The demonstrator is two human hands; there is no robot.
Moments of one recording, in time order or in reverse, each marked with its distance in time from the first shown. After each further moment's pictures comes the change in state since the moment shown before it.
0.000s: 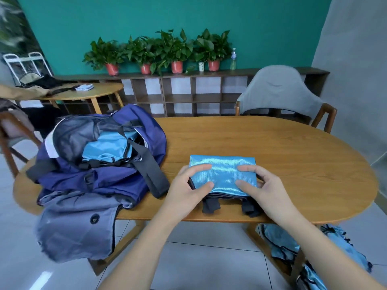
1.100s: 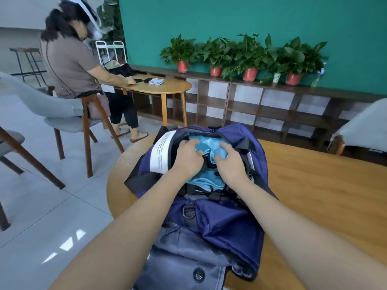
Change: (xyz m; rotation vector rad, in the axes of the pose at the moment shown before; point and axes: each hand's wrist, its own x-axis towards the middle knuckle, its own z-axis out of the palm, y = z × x) left_hand 0.153 -0.094 -0.299 0.430 0.337 -0.285; right_hand 0.224 -0.042 0.379 -0.375 -0.112 -0.052
